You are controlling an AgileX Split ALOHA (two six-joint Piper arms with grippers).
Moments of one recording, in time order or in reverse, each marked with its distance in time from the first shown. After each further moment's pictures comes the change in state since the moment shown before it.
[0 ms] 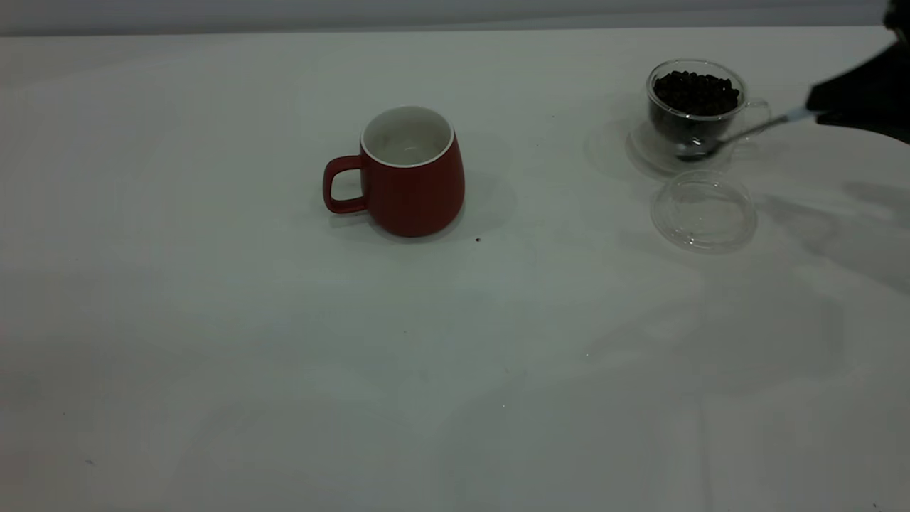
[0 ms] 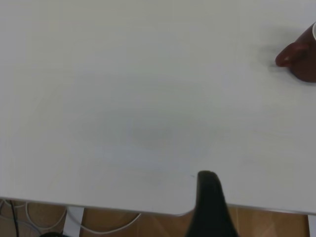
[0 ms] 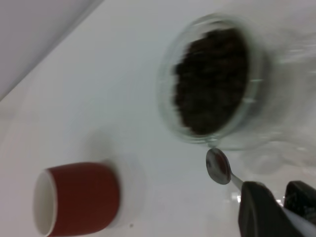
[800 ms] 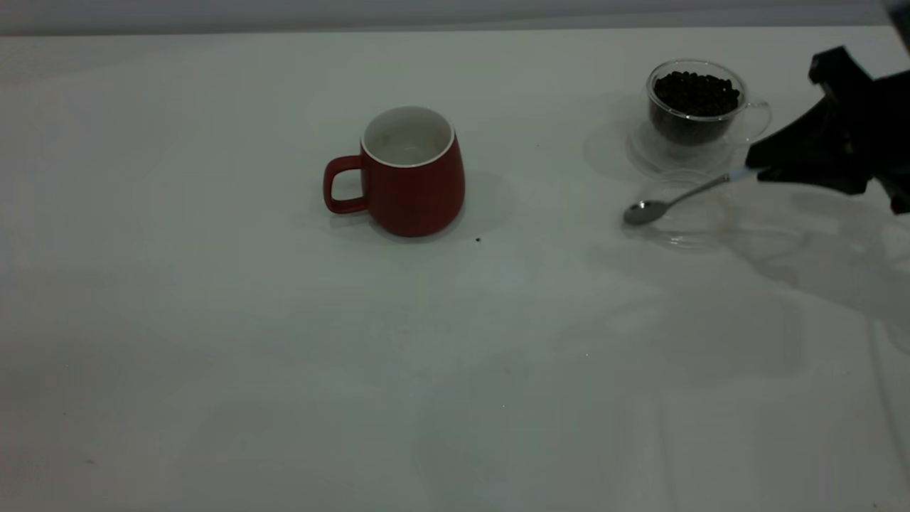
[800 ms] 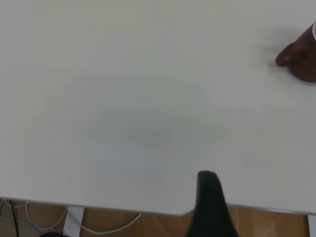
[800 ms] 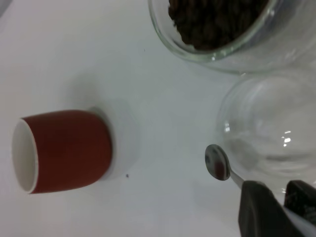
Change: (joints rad) left arm 0.000 0.000 0.000 0.000 0.000 0.001; right arm 0.130 0.053 0.031 0.005 -0.059 0.047
